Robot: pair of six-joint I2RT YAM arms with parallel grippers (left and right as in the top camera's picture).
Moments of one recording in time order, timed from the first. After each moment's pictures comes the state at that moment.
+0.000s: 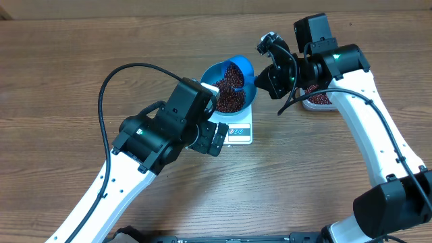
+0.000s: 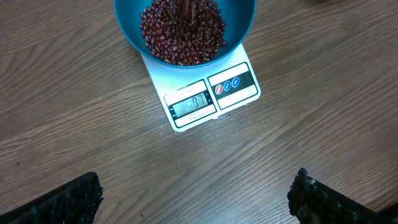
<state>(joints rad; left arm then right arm) -0.61 1.32 1.38 -1.10 -0.04 -0.21 0.26 1.72 1.65 -1.01 -0.47 -0.29</state>
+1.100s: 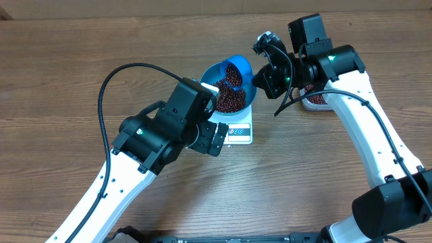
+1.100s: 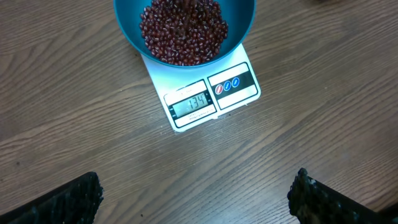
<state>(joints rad) -0.61 1.32 1.38 -1.10 -0.04 -0.21 0.28 1.72 1.65 -0.99 -0.43 -0.27</state>
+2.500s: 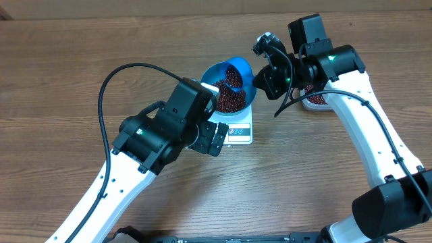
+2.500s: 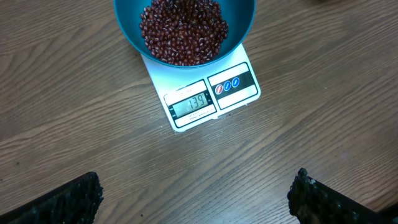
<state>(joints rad) -0.61 1.32 1.38 -1.10 -0.04 -0.21 0.28 1.72 1.65 -1.00 -0.43 -0.30</state>
